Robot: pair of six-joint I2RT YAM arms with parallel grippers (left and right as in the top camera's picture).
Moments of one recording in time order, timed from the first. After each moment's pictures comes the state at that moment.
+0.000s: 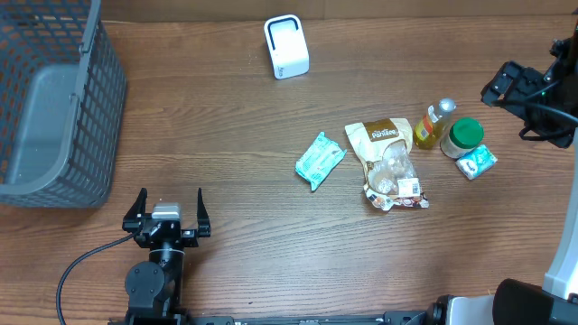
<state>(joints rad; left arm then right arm) -0.06 0.02 0.01 -0.07 -0.10 0.09 -0.25 1.58 1.90 -1.43 -0.04 0.31</state>
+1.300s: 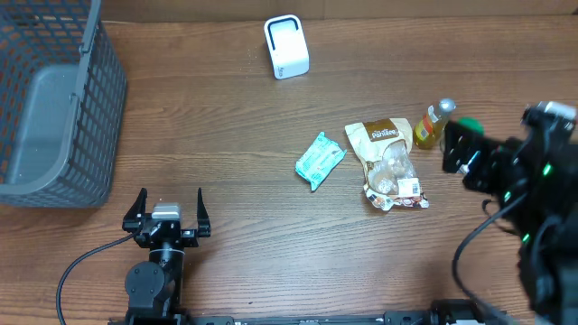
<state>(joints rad) -0.06 0.02 0.01 -0.07 -0.10 0.09 0.00 0.80 1.17 -0.86 -0.05 0.30</state>
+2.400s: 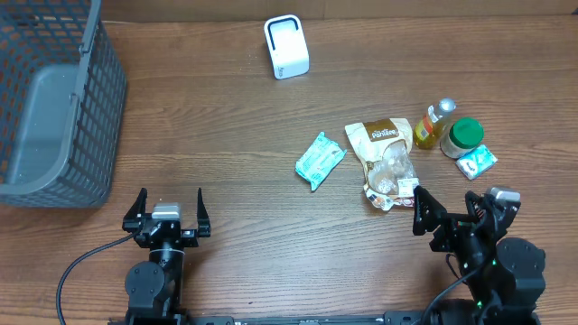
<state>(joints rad) -0.06 0.02 0.01 -0.07 -0.10 0.09 0.00 0.25 0.53 -0.65 -0.13 0.31</state>
